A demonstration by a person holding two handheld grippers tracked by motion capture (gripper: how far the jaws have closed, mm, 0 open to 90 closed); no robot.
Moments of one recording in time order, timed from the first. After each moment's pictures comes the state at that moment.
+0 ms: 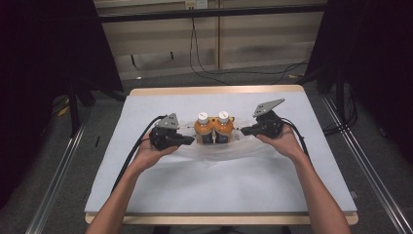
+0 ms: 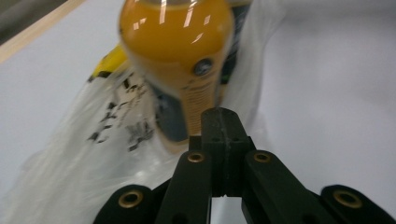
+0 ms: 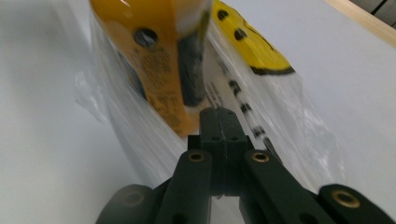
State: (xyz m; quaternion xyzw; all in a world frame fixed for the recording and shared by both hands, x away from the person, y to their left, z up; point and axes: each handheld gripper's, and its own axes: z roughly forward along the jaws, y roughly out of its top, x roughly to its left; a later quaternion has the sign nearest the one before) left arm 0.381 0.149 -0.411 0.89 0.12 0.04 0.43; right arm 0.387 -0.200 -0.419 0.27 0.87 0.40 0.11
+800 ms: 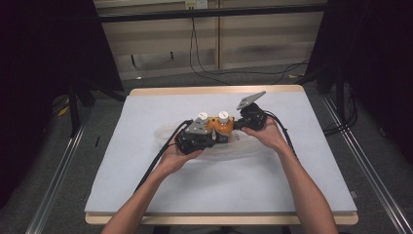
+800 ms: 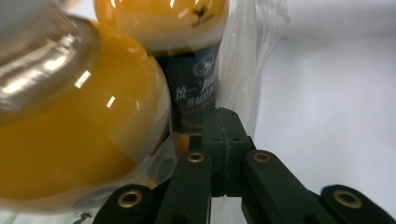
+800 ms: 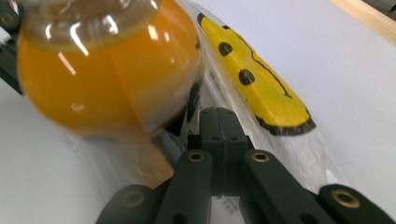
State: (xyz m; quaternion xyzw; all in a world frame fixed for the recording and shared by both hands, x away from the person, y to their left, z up) left arm 0.375 0.083 -0.428 0.90 0.12 0.08 0.41; right arm 0.424 -0.165 -0.427 0.27 0.87 0.40 0.09
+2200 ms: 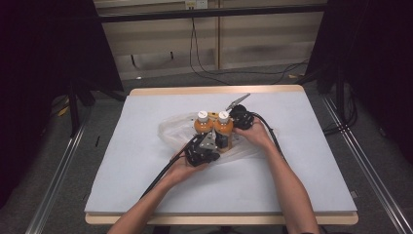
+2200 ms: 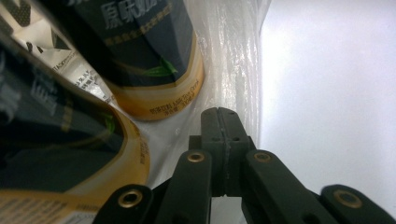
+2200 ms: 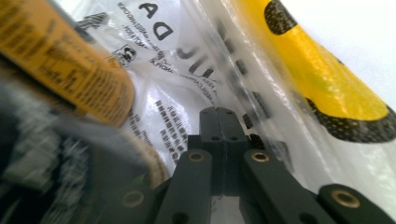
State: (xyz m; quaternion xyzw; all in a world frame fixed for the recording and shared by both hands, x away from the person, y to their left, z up) left arm 0.364 0.064 -0.476 0.93 0.11 0.08 0.35; right arm 0.469 -0.141 -0.478 0.32 0.88 0.35 0.04
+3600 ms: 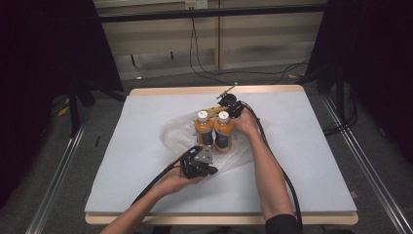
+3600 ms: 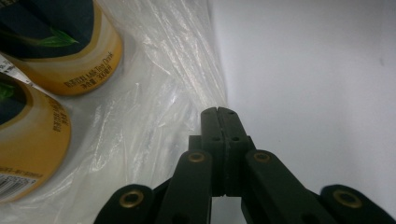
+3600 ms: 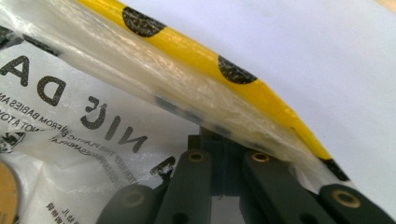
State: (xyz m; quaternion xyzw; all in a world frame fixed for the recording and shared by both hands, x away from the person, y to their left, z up) left arm 0.329 0.077 -0.473 0.94 0.05 0.04 0.34; right arm 0.516 -0.115 -0.475 0.40 0.87 0.29 0.11
